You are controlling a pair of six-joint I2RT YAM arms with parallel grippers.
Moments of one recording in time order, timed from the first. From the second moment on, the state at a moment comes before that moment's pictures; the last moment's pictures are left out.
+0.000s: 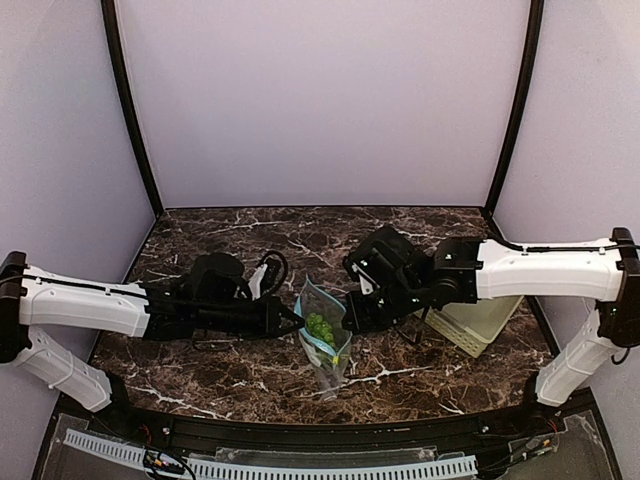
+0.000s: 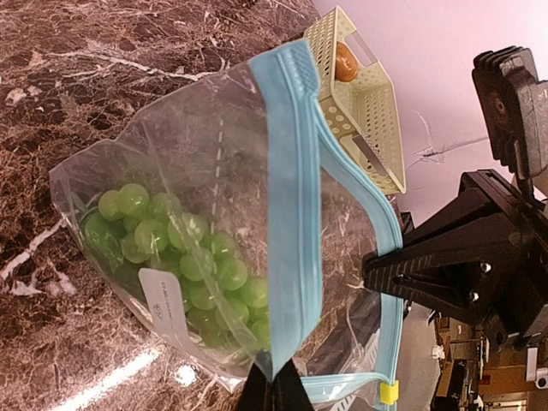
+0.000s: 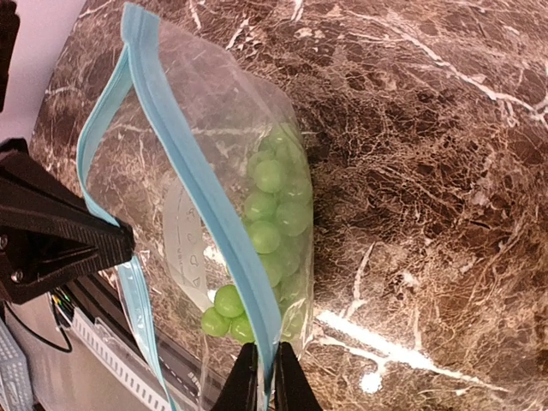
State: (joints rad) left arm -0.97 1.34 0.70 0.09 0.21 -0.88; right arm 1.12 1.54 1.20 -0.62 0.02 0.77
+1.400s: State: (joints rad) left arm -0.96 1.28 0.68 0.09 0.23 -0.86; right arm 0.06 1.49 1.05 -0.67 0.03 0.28
